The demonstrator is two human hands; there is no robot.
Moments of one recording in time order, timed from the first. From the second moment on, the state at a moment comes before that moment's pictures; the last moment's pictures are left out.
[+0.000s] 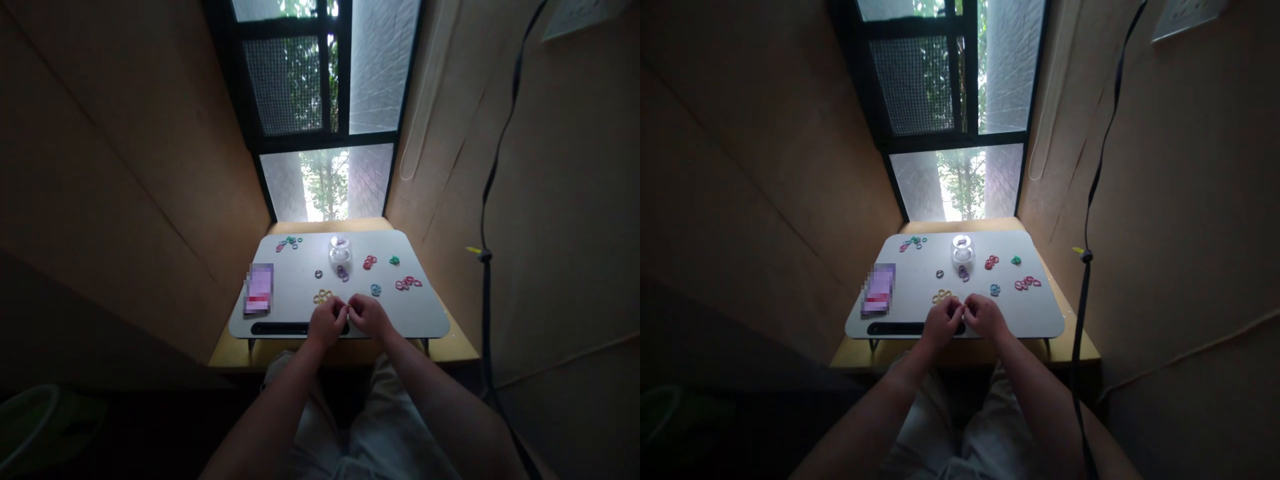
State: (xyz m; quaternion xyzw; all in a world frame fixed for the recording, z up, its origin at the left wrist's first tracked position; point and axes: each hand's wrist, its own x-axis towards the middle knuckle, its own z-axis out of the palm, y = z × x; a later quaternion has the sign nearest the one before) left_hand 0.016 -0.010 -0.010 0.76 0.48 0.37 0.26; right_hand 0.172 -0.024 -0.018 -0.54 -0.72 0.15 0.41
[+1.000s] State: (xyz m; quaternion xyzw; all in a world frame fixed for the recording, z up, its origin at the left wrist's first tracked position) left_hand 0.009 -0.007 -0.006 0.76 0.43 0.37 0.31; right_hand 0.173 -0.016 -0.019 -0.54 -0.71 0.18 0.43
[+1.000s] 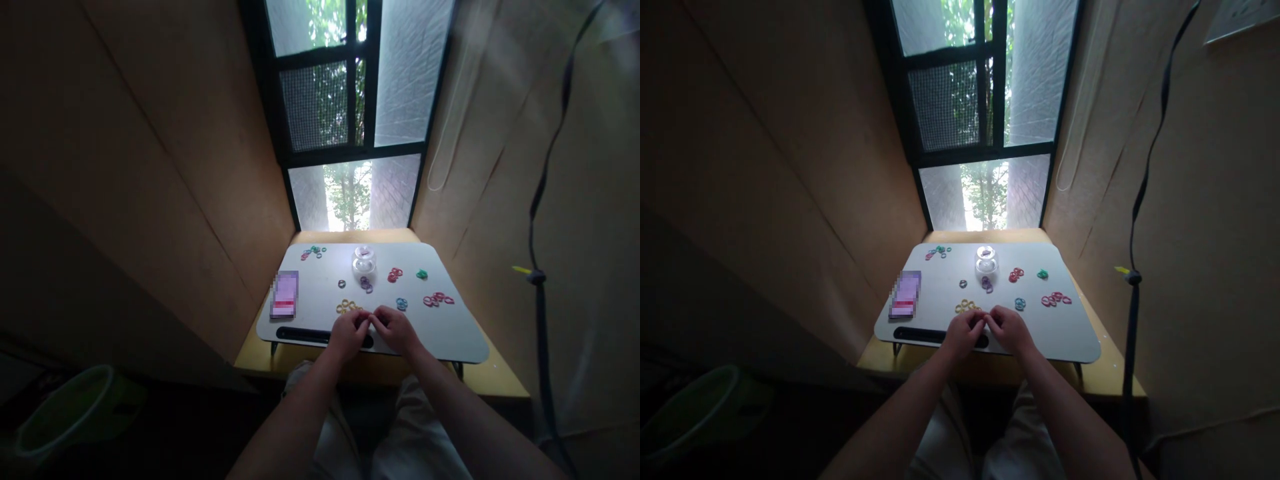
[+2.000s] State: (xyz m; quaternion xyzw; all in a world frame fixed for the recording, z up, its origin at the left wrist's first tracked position) left_hand 0.020 0.010 0.003 0.74 0.47 0.34 0.34; right_hand 0.168 -0.011 -0.023 -0.56 -0.68 0.15 0.45
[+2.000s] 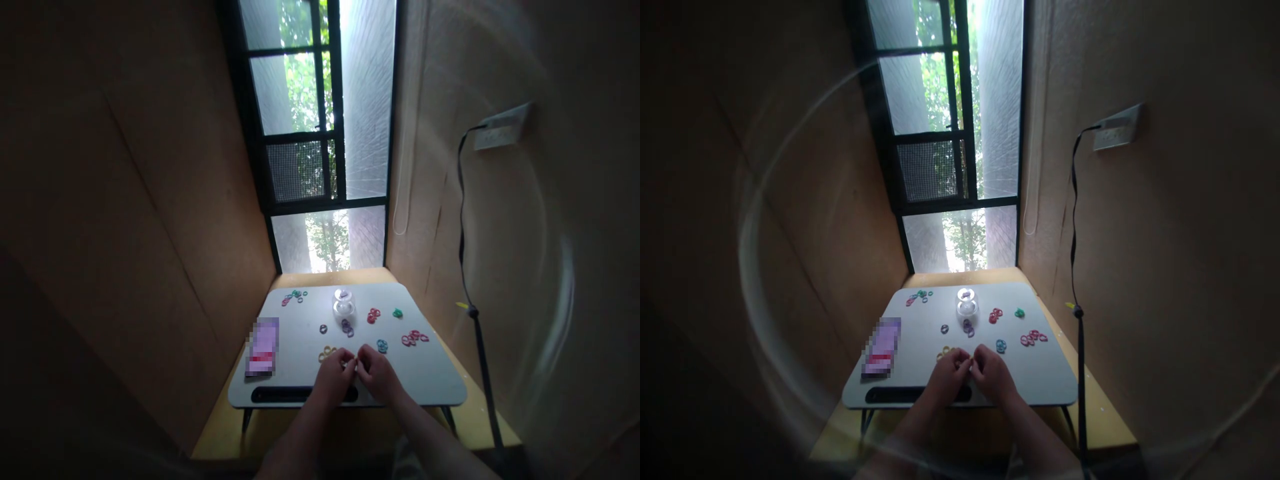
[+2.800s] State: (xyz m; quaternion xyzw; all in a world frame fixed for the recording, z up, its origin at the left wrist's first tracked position) left_hand 0.020 0.003 -0.007 0.74 0.46 0.36 0.33; right_hand 0.166 -0.014 -0.027 -0.57 -0.69 0.13 0.43
